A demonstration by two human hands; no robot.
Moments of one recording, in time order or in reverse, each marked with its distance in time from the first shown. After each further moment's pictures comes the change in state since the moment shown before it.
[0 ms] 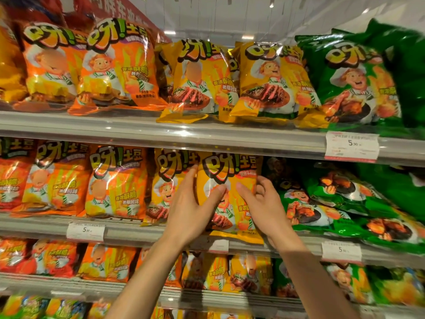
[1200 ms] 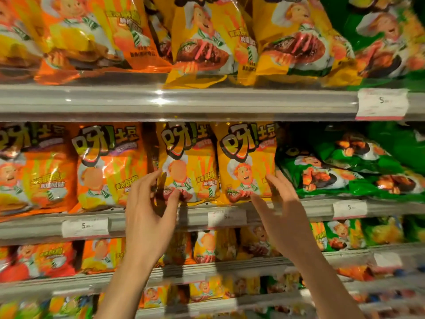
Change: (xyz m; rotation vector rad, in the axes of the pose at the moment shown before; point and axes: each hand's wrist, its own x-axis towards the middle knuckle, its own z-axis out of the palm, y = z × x) left_hand -0.025 -0.086 -0.066 0.044 0.133 0.070; right_hand -0.076 0.026 0.019 -0.528 0.185 -0.170
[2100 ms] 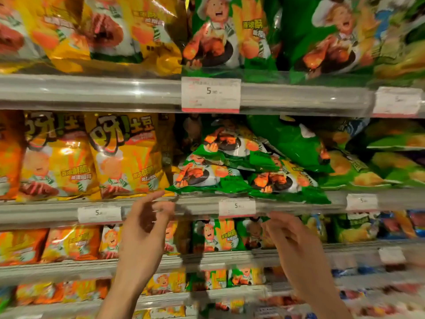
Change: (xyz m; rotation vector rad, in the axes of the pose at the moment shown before) left_hand -0.102 0.161 0.190 -0.313 -0.086 -0.302; right_hand -0.027 0.176 -0.218 0.253 -0.072 0.255
